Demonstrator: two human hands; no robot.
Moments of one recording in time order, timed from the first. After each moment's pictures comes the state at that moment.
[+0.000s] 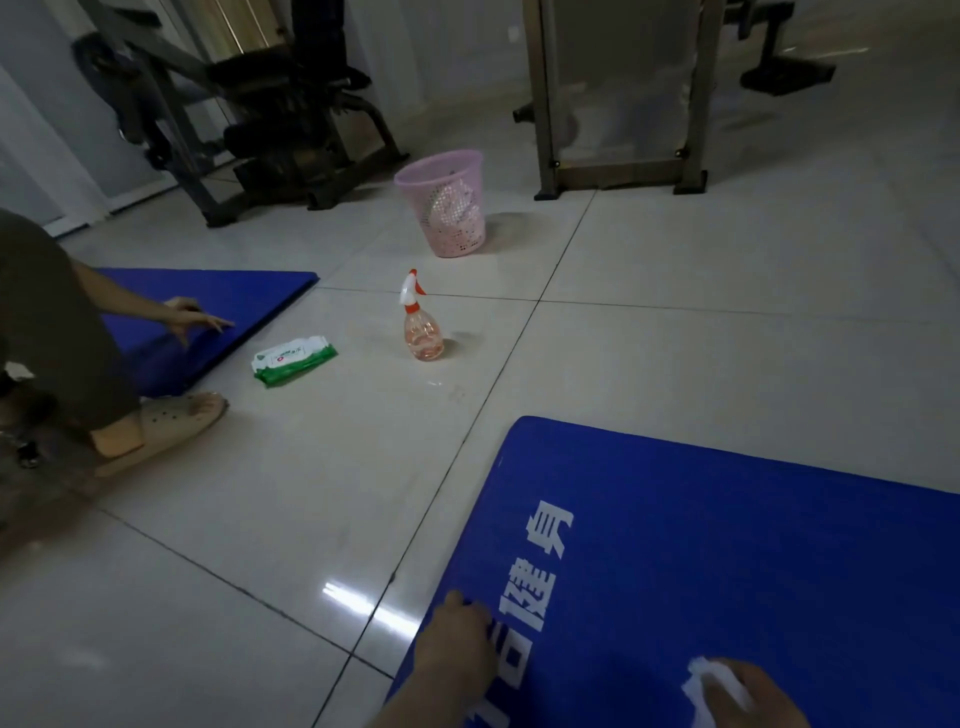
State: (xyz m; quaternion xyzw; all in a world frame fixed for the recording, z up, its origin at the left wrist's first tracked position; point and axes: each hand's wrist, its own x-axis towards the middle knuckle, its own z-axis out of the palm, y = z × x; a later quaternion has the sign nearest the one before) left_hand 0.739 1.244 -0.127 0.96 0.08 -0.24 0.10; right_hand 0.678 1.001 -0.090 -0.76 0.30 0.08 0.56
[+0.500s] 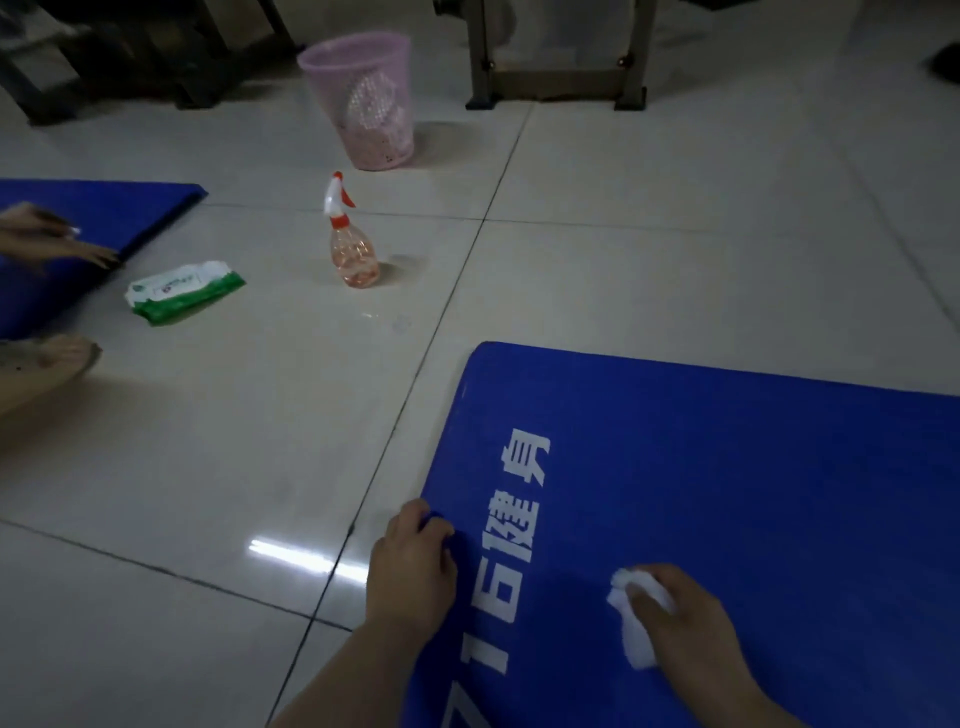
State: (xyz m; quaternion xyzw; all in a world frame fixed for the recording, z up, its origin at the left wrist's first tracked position) left_hand 0.751 1.300 -0.178 0.98 -0.07 0.00 0.17; right_hand 0.684 1.051 -0.110 -0.74 0.28 0.13 0.60
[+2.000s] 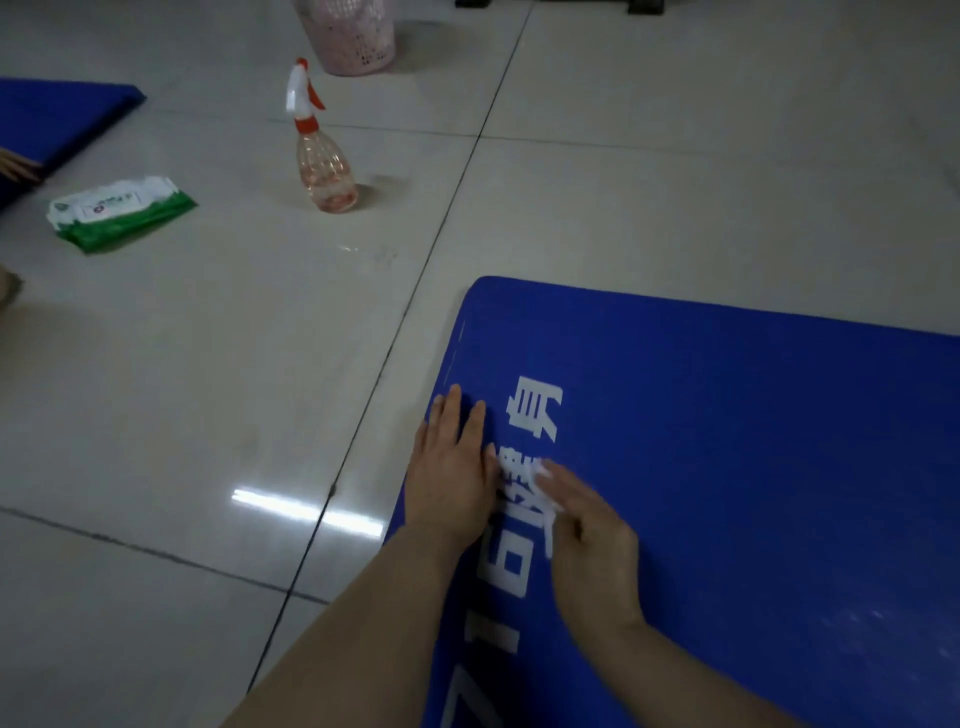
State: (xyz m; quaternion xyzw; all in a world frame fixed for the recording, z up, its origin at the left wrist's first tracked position) left_hand 0.806 1.264 -0.206 0.98 -0.09 -0.01 0.19; right_hand 0.721 1.139 -0.174 -0.80 0.14 -0.05 0.58
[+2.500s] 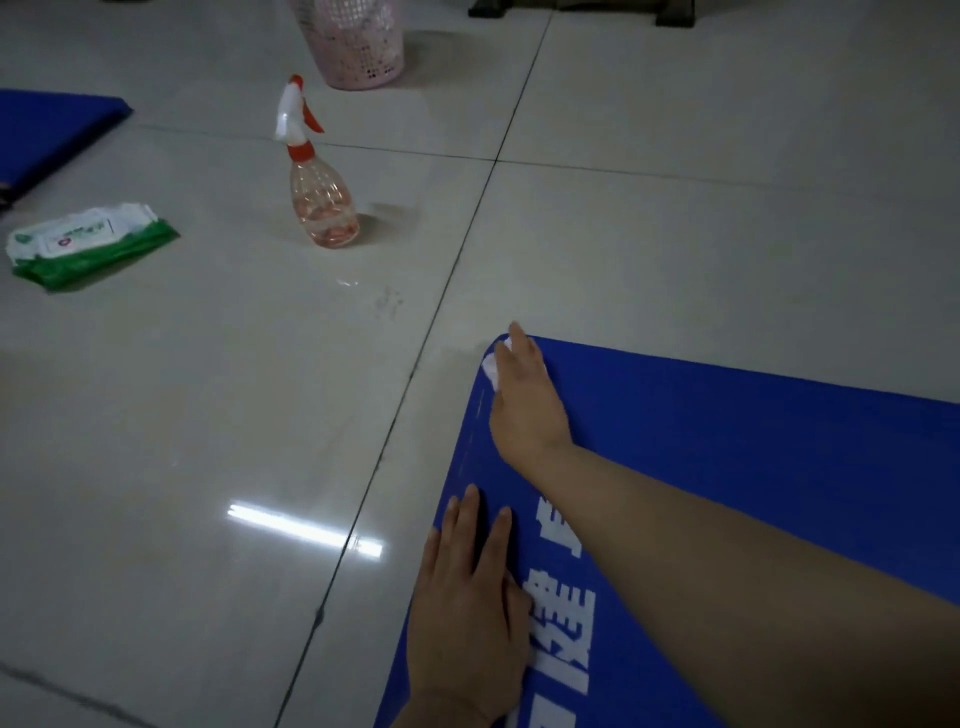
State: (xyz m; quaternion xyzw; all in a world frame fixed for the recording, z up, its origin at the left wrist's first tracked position) left_hand 0.812 1.268 -0.229 0.97 -0.10 0.05 0.23; right_hand 0.971 1.165 -0.185 -0.96 -0.03 0.02 0.27
